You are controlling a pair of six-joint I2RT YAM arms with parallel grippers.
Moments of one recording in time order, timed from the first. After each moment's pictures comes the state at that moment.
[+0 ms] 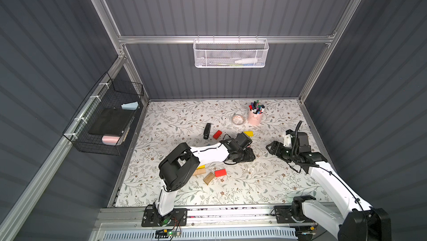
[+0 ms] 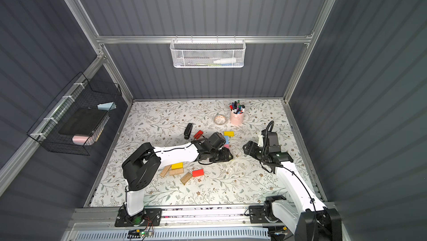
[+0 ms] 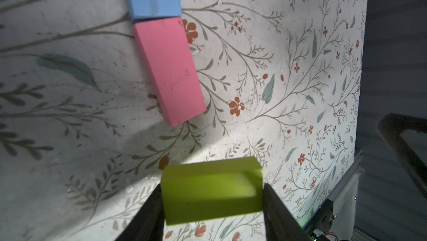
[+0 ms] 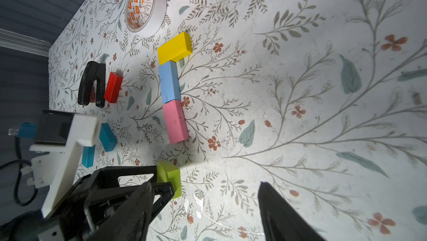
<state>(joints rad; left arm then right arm) -0.97 1.98 1.31 -0.25 0.21 -0.89 0.14 1.02 0.62 -0.47 -0.30 0.53</state>
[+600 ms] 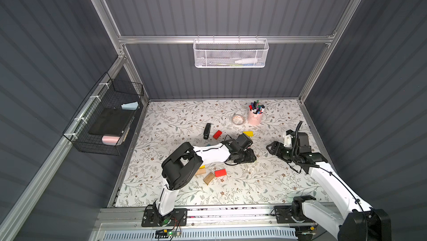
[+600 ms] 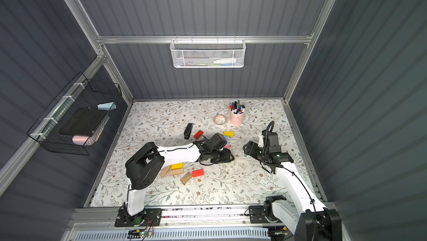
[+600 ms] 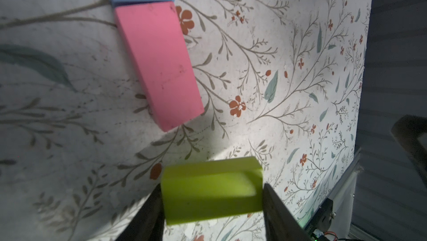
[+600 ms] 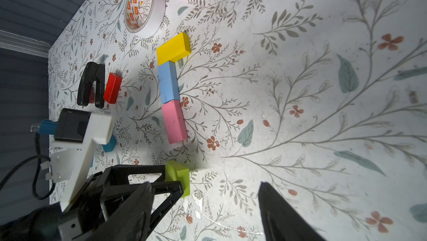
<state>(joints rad) -0.97 2.01 1.32 -0.23 0.23 -0.90 0.14 1.01 0.62 -0.47 -0.29 0.53</state>
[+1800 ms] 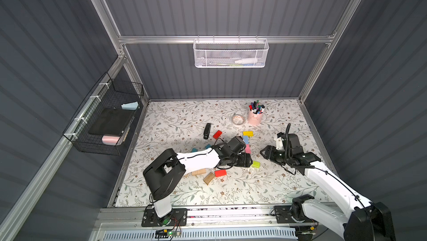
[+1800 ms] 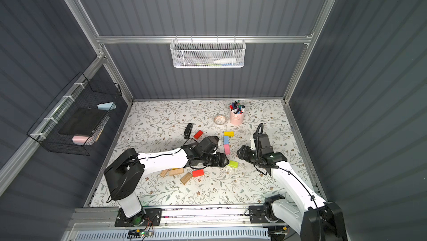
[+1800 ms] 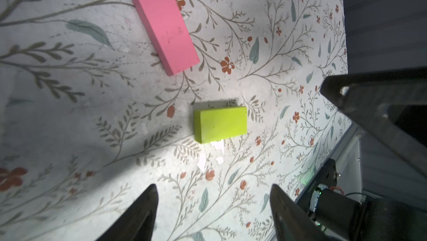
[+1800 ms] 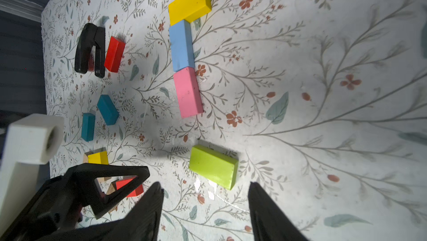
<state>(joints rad) -0.96 1.73 1.07 -0.21 0.23 -0.75 0.33 1.04 0.60 -0.48 -0.25 0.62</state>
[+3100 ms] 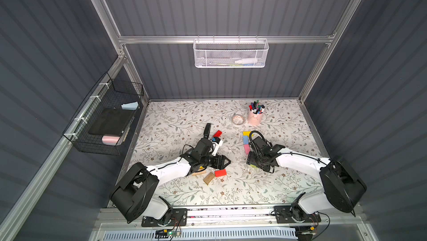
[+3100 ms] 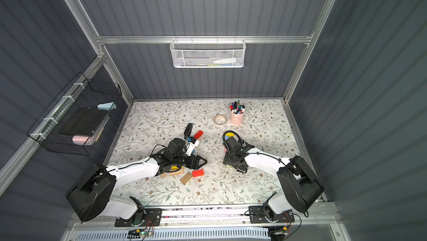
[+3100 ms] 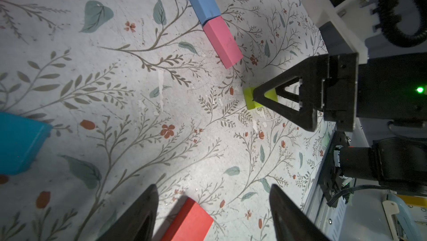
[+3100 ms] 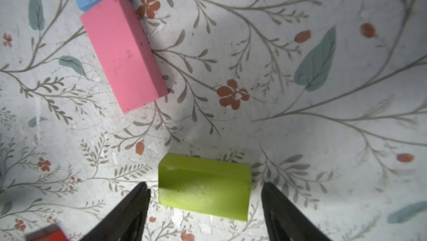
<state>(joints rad) -0.69 1.44 0.64 0.06 0.43 -0.44 0.69 1.49 0.77 -0.55 0.13 0.91</state>
